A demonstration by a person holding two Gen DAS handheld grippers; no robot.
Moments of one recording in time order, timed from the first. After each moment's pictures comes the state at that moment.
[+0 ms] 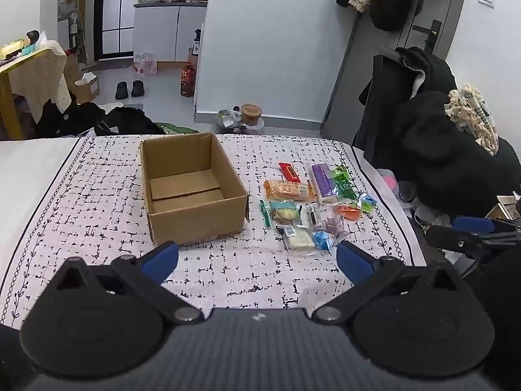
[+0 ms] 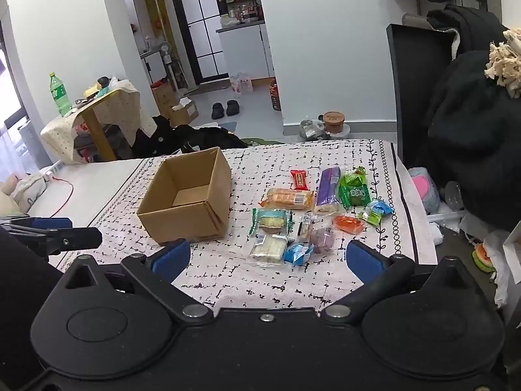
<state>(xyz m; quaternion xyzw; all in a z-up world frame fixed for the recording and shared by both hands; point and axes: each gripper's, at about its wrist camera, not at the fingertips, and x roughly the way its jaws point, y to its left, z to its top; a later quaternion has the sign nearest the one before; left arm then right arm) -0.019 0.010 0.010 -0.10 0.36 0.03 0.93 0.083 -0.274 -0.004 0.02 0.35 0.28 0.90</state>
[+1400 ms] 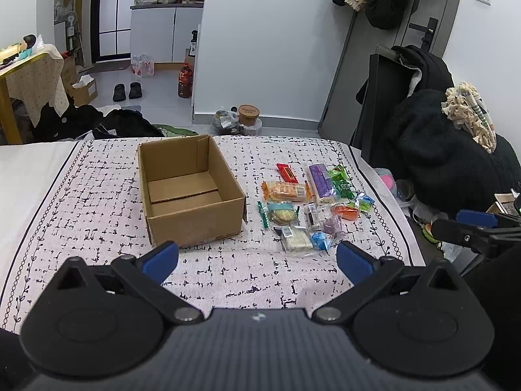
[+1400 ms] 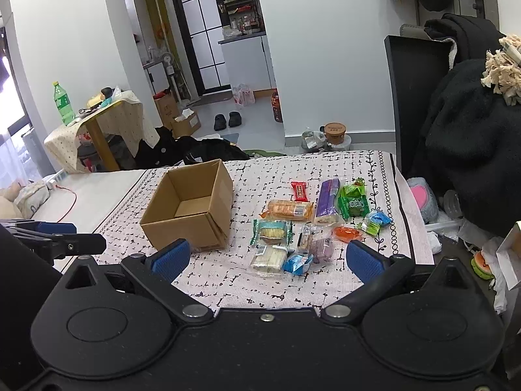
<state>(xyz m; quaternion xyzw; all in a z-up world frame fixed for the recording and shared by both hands) -0.018 0.009 0.012 -0.09 0.36 0.02 0.93 0.082 -0.279 0.003 0.03 0.33 0.28 0.90</state>
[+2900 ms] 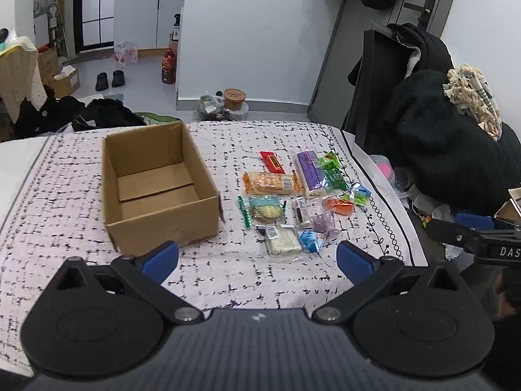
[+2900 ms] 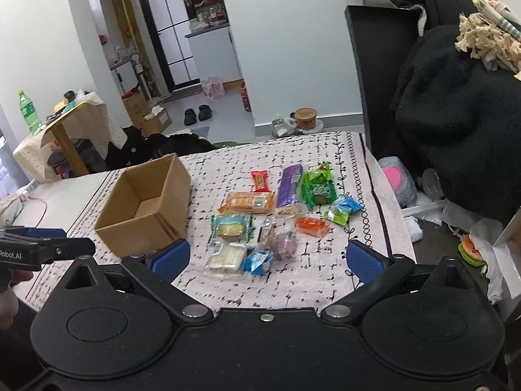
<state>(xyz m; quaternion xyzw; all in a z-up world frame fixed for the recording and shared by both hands) 0.042 -0.009 -0.019 -0.09 0.39 0.00 0.92 0.129 -0.299 -0.038 0.05 0.36 0.23 0.90</state>
